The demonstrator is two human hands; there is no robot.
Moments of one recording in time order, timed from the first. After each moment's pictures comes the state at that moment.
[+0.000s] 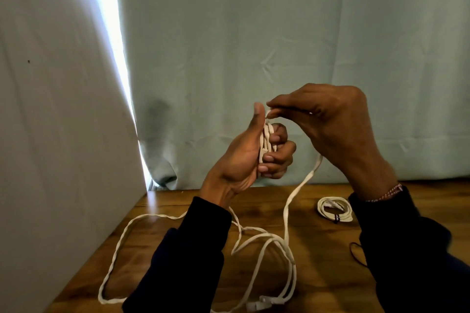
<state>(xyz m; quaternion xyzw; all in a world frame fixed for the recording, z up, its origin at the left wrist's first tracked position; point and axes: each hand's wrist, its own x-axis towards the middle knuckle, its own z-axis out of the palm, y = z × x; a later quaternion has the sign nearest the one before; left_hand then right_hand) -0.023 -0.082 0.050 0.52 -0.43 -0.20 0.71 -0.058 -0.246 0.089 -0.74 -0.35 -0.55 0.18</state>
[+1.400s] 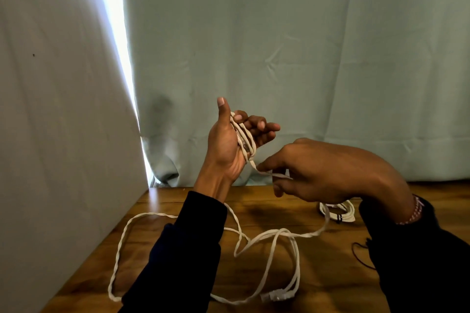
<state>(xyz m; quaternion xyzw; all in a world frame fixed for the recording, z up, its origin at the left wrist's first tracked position) -0.013 -0.070 0.055 0.39 -0.27 0.00 0.88 -0.091 -0.218 0.082 -0.94 -0.34 -0.08 0.01</state>
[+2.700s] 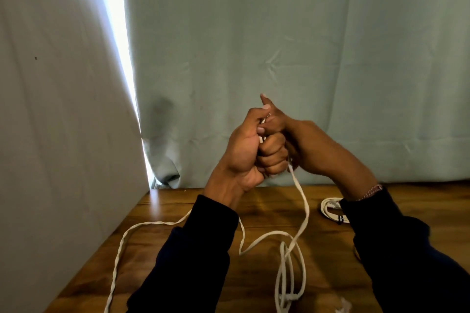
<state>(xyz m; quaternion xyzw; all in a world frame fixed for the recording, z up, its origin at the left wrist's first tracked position) -0.029 -0.086 0.057 0.42 -0.37 -0.21 0.80 -0.015 -0.235 0.061 -0.88 -0.31 -0.28 0.24</state>
